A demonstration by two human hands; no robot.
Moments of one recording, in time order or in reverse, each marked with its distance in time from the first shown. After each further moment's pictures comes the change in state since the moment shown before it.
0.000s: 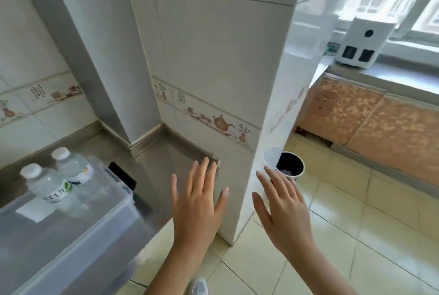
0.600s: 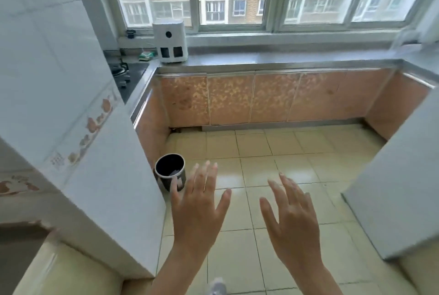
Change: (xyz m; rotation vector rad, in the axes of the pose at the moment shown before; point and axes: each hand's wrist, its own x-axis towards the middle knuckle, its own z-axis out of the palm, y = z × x) left_hand -0.076 0.325 0.020 -0.327 -0.116 0.650; right_hand -0.229 0.171 -0.182 -0.268 0.335 0.819
